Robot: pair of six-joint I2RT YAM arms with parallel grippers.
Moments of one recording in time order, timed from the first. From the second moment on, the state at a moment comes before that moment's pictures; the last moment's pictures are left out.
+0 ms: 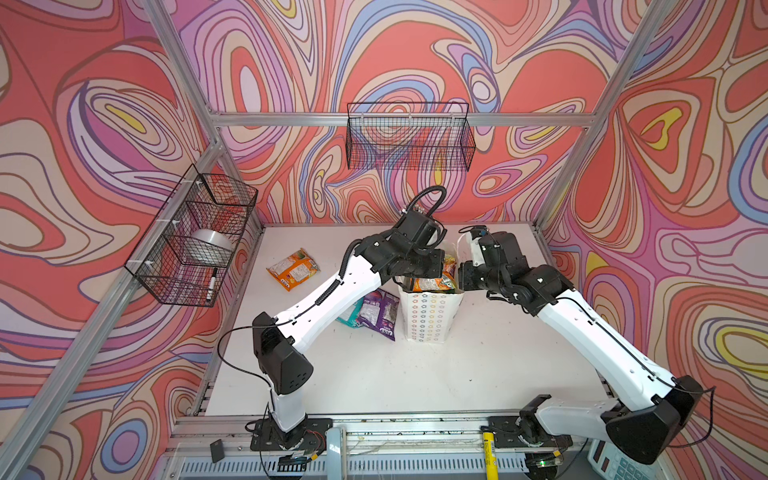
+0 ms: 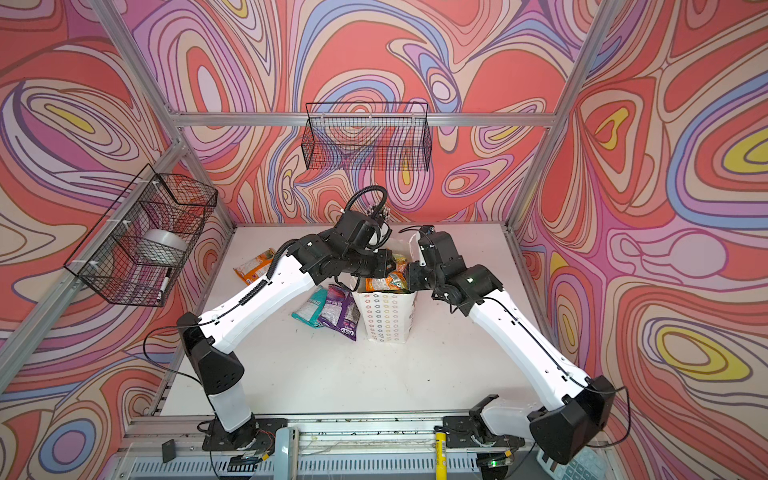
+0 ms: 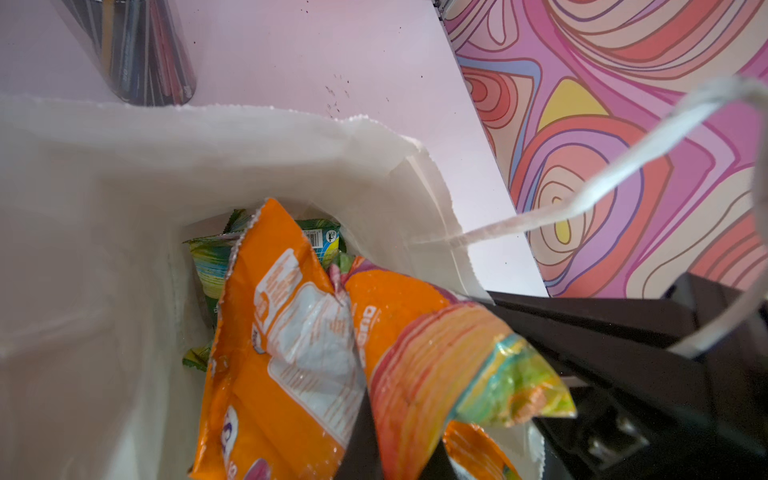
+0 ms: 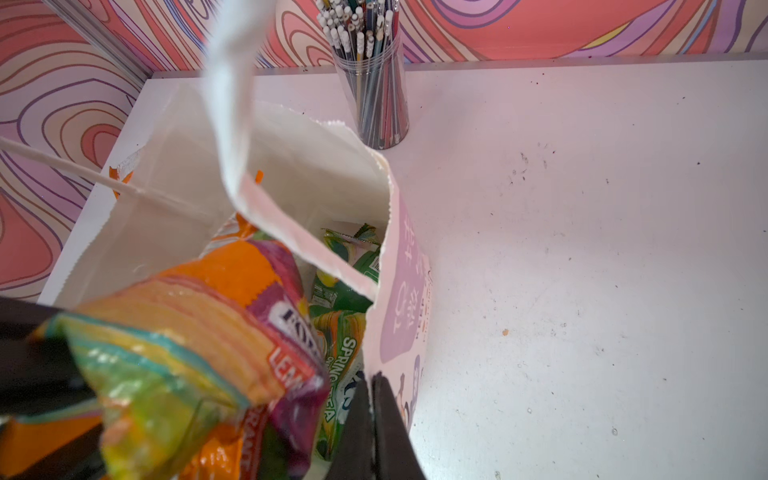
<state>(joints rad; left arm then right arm) -0.82 1.81 1.95 -0.91 0.08 -0.59 0.52 1.28 1.34 -0.80 0.08 0.37</state>
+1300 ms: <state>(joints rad) -0.83 1.84 2.15 -1.00 0.02 -0.50 0.52 1.28 1.34 -0.79 0.08 0.37</state>
